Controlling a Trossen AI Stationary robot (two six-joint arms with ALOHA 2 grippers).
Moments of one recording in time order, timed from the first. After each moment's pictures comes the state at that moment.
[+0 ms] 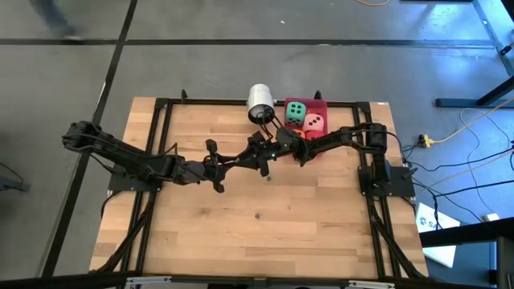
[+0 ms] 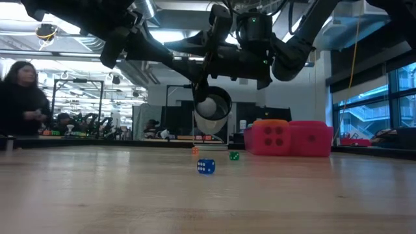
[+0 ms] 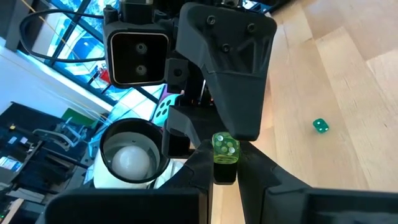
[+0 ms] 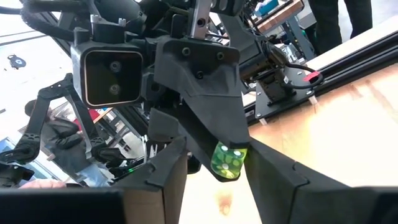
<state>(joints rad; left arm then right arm) -0.23 1.15 0.57 0.27 -0.67 0.49 -0.14 2.02 1.03 1.02 -0.49 0.65</state>
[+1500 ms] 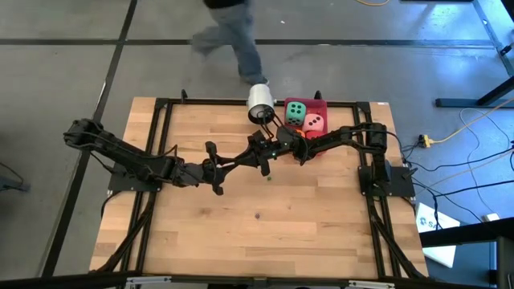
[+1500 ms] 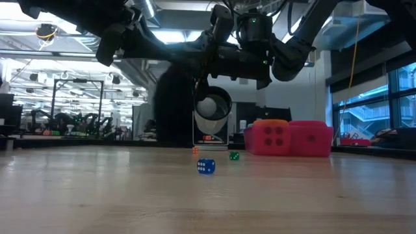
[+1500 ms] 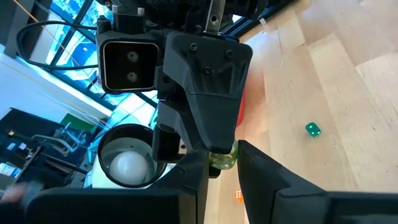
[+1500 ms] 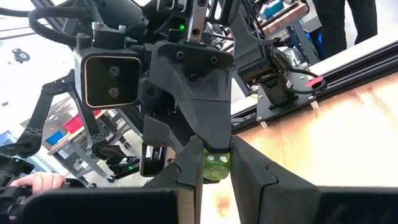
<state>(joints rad) -0.25 1.15 0.57 0.28 -0.71 0.51 -0.14 2.02 1.03 1.02 -0.52 0.62</state>
